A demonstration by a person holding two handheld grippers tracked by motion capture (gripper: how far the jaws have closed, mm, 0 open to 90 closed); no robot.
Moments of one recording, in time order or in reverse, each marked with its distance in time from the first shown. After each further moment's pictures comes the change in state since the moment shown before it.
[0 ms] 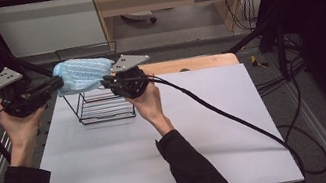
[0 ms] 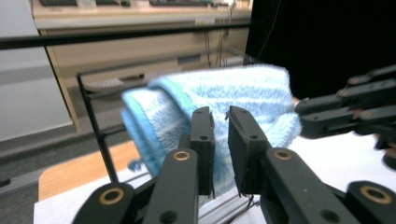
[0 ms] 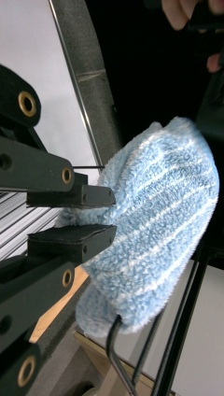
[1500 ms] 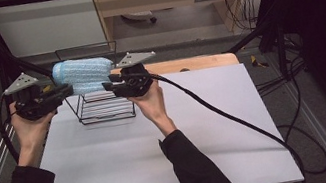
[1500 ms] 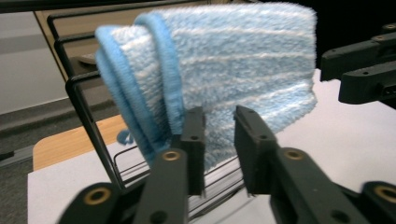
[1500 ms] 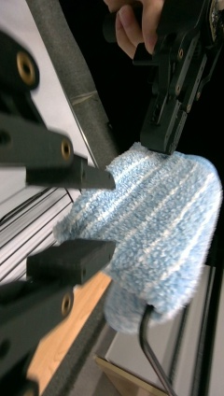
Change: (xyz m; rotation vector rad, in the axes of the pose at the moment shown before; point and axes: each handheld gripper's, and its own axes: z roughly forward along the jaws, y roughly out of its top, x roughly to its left) left arm -0.001 -0.016 0.012 0.076 -0.003 -0.007; right arm -0.007 -0.001 -0.008 0.018 0.037 0.131
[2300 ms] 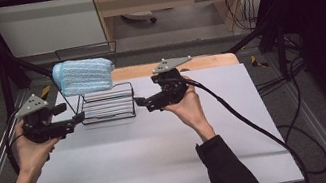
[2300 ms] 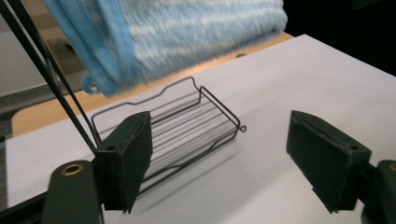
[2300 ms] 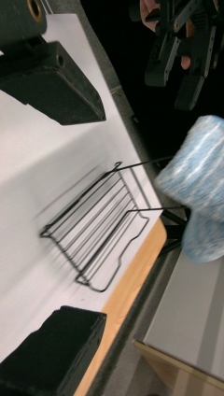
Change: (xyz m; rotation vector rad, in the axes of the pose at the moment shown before) left arm -0.025 -0.051 -0.006 0.088 -0.025 0.034; right arm -0.024 -0.038 -0.075 0.112 -0.042 0.054
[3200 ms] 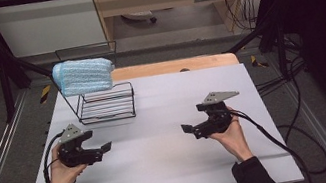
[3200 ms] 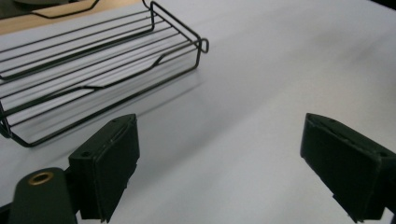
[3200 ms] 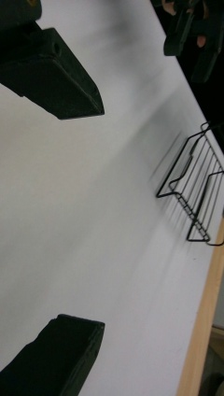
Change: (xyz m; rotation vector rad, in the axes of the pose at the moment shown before) left arm -0.036 -0.085 0.052 0.118 -0.079 0.006; right arm -0.038 -0.134 -0.063 0.079 -0.060 0.114
